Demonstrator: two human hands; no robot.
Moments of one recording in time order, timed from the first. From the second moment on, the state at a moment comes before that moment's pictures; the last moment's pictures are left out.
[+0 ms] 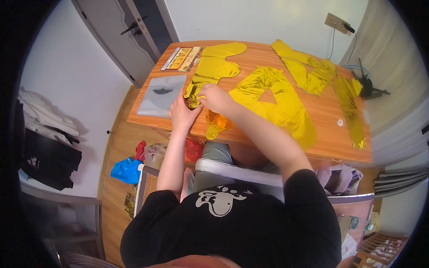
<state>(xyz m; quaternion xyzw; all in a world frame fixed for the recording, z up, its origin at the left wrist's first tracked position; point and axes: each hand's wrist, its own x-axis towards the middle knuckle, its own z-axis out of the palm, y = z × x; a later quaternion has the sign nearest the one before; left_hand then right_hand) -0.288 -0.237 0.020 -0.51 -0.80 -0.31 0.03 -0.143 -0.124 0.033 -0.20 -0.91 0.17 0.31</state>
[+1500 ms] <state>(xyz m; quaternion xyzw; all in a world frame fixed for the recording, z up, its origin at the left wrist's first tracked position) -0.292 -0.239 0.004 -0.58 -0.75 -0.31 0.10 -0.179 -0.088 0.037 -0.25 -0.87 0.32 0.26</state>
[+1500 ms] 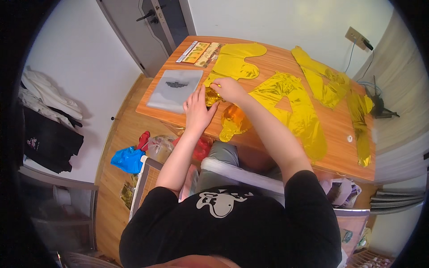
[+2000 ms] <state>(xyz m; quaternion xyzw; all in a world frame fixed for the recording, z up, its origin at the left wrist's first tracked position) -0.297 -0.240 -0.002 -0.60 -0.73 -0.29 0.12 -0.185 -0.061 0.025 -0.29 -0.74 0.58 0.18</state>
